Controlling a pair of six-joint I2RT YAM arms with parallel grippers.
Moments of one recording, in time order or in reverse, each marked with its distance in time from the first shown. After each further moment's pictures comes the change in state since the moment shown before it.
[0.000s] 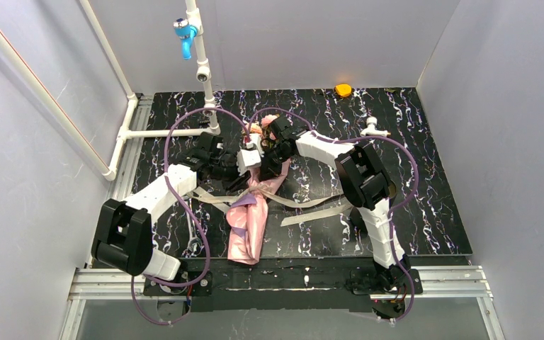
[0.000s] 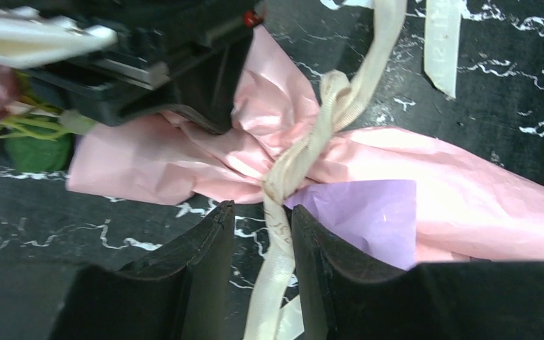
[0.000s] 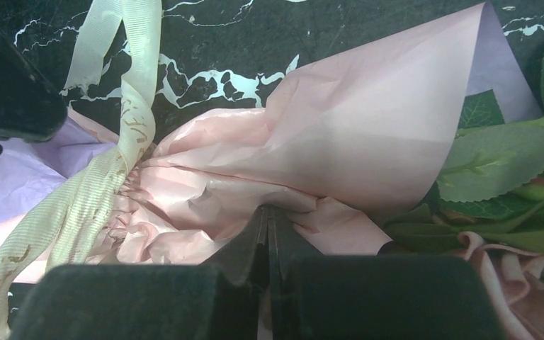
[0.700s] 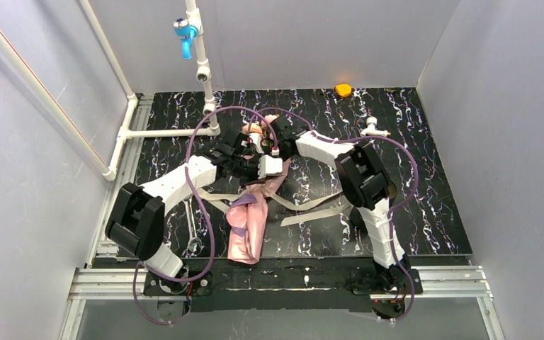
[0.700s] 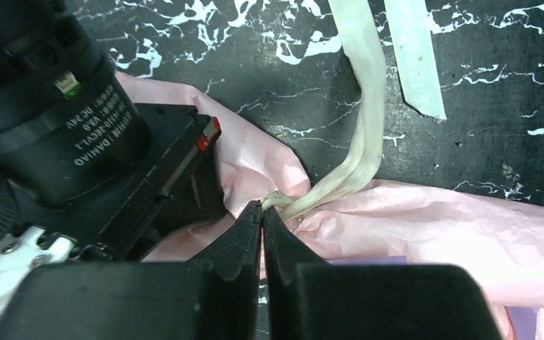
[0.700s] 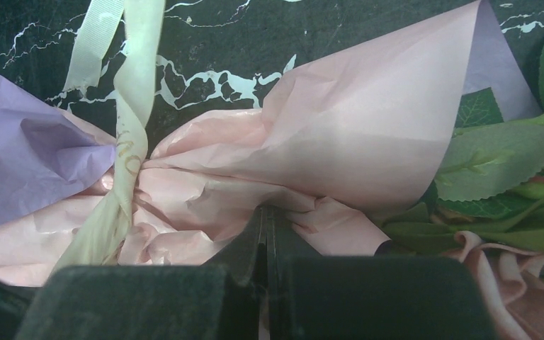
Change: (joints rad) left arm -0.153 0.142 0.132 -0.066 -0.028 0.173; right arm 0.000 0.003 0.001 0.002 0.005 0.011
